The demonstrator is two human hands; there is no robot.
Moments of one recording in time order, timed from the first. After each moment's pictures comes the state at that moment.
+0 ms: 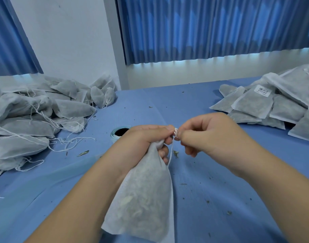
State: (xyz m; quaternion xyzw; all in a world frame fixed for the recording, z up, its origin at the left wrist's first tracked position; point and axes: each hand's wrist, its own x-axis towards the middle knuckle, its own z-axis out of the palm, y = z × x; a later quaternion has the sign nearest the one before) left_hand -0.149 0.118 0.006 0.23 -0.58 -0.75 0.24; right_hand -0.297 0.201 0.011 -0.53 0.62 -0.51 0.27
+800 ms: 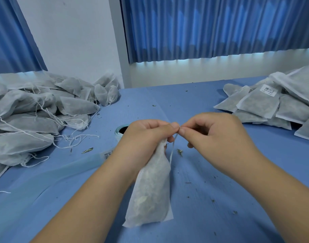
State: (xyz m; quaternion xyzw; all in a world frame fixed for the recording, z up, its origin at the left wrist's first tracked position) left_hand -0.149 0.117 0.001 0.31 -0.66 -0.59 0.33; right_hand -0.290 0.199 0.003 -0.59 0.65 -0.48 0.04
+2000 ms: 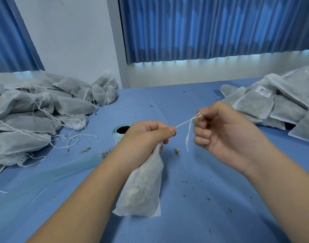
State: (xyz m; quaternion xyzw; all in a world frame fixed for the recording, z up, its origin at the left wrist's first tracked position) left_hand -0.153 0.108 -0.005 0.29 -0.70 -0.58 0.31; right_hand -0.310 0.197 0.012 -0.35 0.42 -0.68 0.48
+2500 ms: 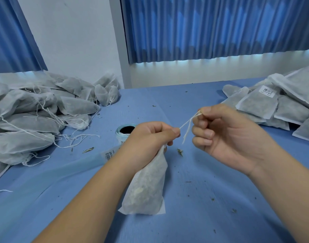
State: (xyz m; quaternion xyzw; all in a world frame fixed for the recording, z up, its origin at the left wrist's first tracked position) left_hand -0.153 0.104 -0.009 0.29 -0.71 -0.56 0.31; right_hand -0.306 0.197 0.010 -0.38 0.36 -0.67 0.53
